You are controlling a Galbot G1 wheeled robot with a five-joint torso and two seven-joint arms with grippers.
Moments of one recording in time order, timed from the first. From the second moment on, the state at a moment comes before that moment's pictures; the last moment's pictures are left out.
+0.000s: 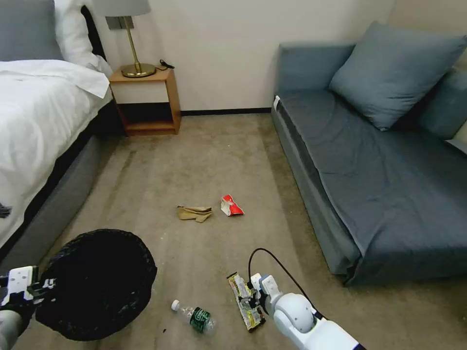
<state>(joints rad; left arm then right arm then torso) 1.78 -1.27 -1.24 -2.18 -0.47 0.74 0.13 -1.08 1.23 -0.19 1.44 0.37 -0.65 0.06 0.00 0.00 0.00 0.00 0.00</state>
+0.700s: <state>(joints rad) 1.78 -1.27 -1.24 -2.16 -0.47 0.74 0.13 -1.05 1.29 -0.21 1.37 0.38 -0.69 0.08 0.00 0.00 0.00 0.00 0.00</state>
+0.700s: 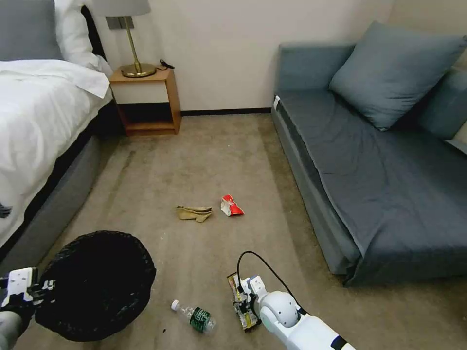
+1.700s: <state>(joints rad) 1.78 -1.28 -1.22 -2.18 -0.48 0.74 0.13 -0.79 1.32 -0.44 1.81 0.59 -0.32 -0.01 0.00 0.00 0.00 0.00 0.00</state>
